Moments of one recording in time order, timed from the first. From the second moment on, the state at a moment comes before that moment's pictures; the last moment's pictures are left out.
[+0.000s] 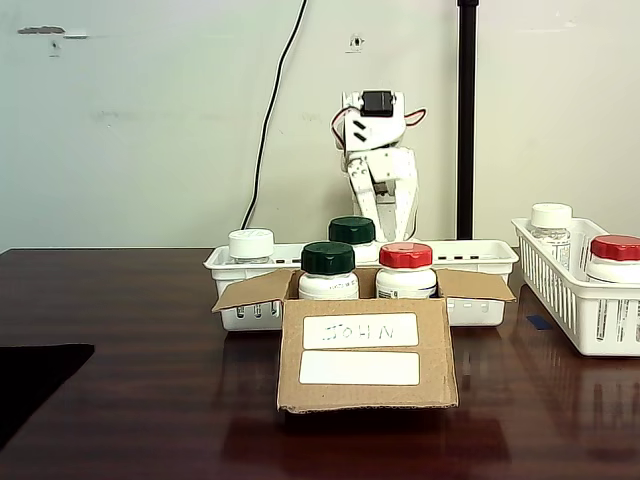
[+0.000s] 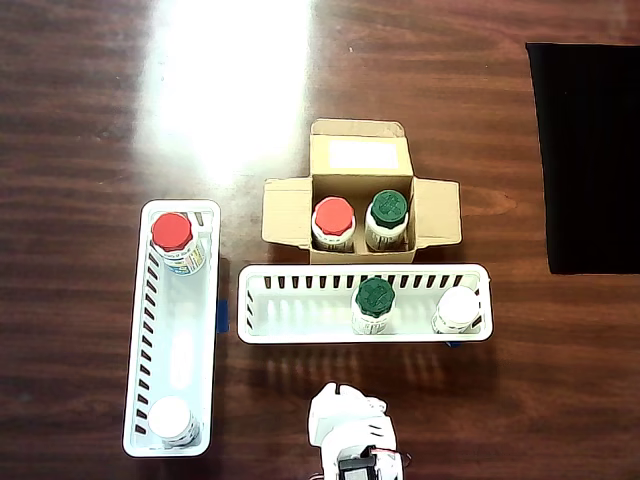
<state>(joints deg) -1.6 192.1 167.6 66.3 102.5</state>
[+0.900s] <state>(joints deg) -6.7 192.1 169.6 64.7 60.3</state>
